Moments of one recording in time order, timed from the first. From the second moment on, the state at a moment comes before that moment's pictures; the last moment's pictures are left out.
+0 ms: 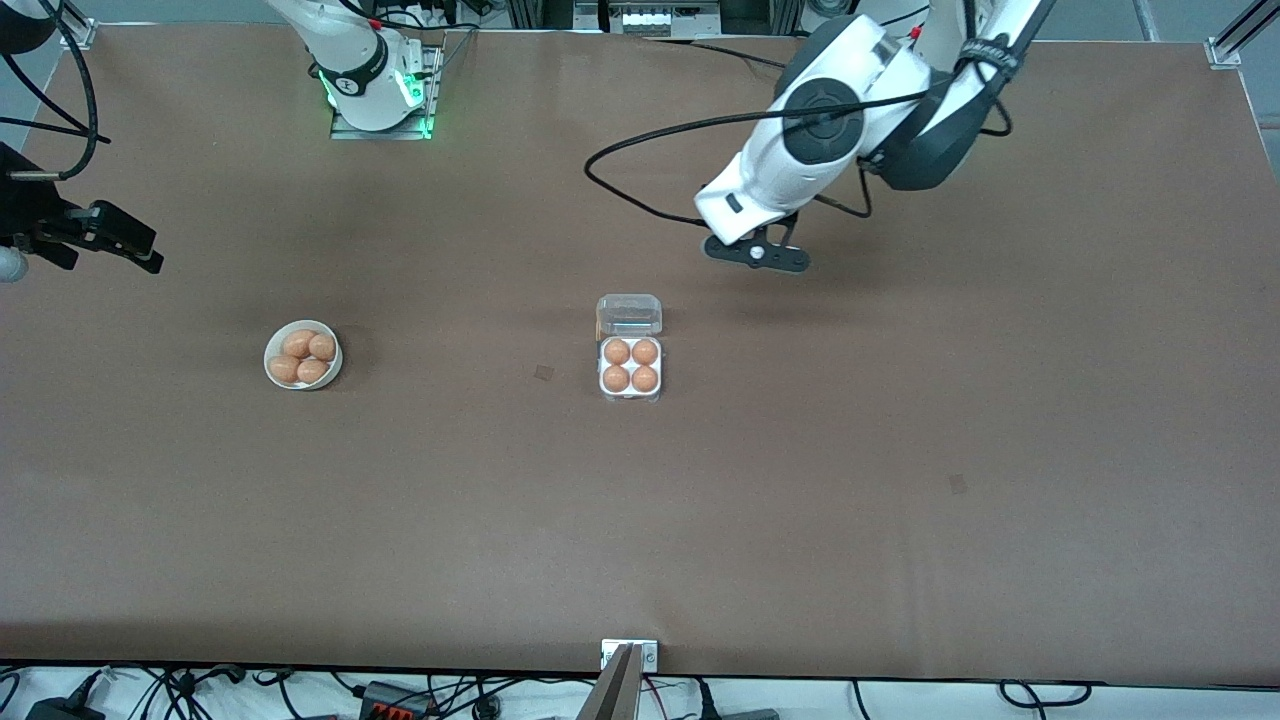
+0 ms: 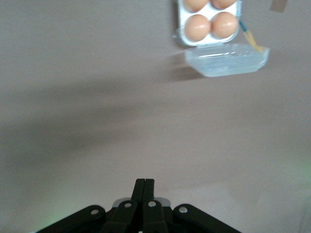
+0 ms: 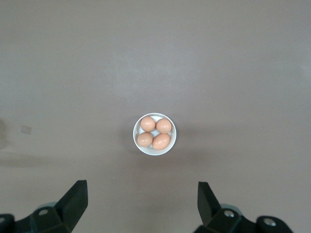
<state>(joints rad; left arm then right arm) -0.18 0.25 -0.55 -1.82 -0.16 1.88 -0.57 -0.02 -0.02 -0.03 -1.70 -0.01 1.71 -0.01</state>
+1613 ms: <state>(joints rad) -0.36 0.62 -0.49 -1.74 0.78 2.52 -1.32 -0.02 -0.02 -0.02 -1.70 -0.01 1.71 -0.01</state>
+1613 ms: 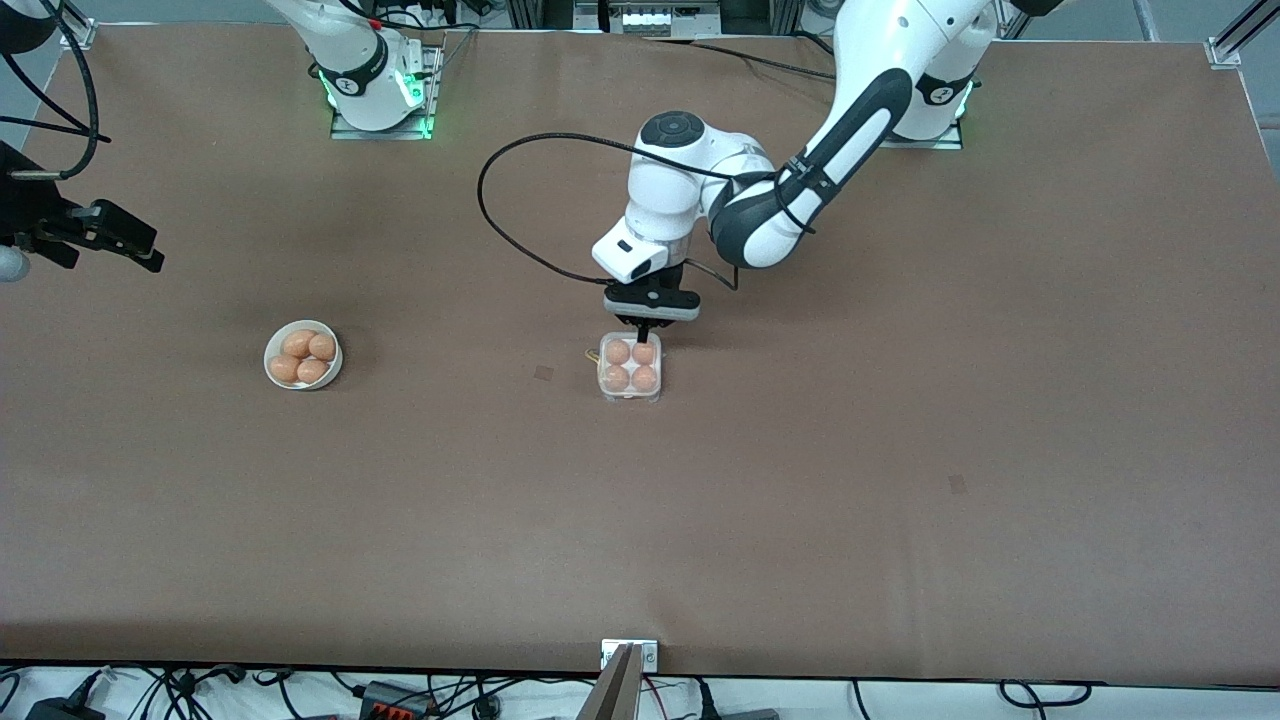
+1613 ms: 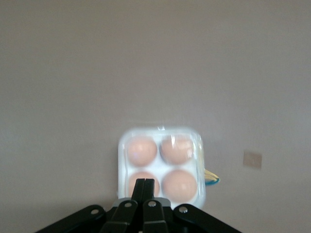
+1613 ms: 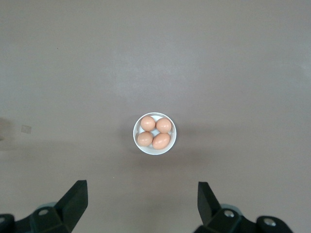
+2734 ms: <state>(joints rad) -0.17 0.50 -0.51 -1.69 0.78 2.23 -0.58 -0.02 -0.03 -0.02 -1.69 -0.01 1.70 -0.01</state>
